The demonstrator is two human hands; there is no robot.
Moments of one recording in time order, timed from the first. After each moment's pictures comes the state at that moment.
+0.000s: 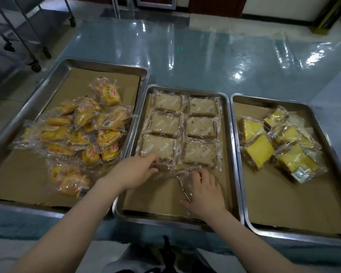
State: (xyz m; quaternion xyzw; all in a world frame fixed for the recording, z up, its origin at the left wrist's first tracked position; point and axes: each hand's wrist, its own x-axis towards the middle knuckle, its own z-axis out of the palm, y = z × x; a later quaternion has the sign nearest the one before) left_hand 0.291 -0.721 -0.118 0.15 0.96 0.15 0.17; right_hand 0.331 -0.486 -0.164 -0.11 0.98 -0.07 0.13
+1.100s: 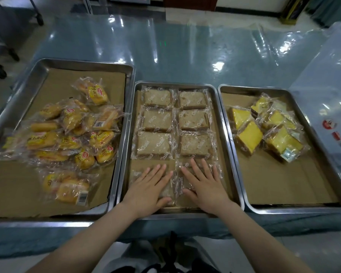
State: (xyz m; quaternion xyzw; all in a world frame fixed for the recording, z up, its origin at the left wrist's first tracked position) left_hand 0.344 -0.704 -0.188 0.28 0.95 0.05 0.12; right_hand 0.342 -0.476 -0.177 -0.16 0.97 -0.01 0.18
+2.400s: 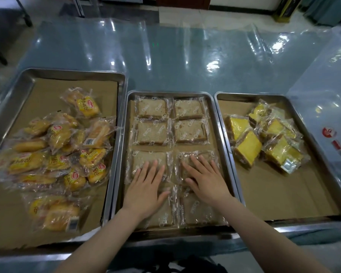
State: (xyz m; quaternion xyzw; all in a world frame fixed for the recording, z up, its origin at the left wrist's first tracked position) left_hand 0.296 -0.689 -0.192 0.16 0.98 0.07 0.10; right_hand 0.279 -0.462 -0.175 -0.15 0.98 -0.06 0.12
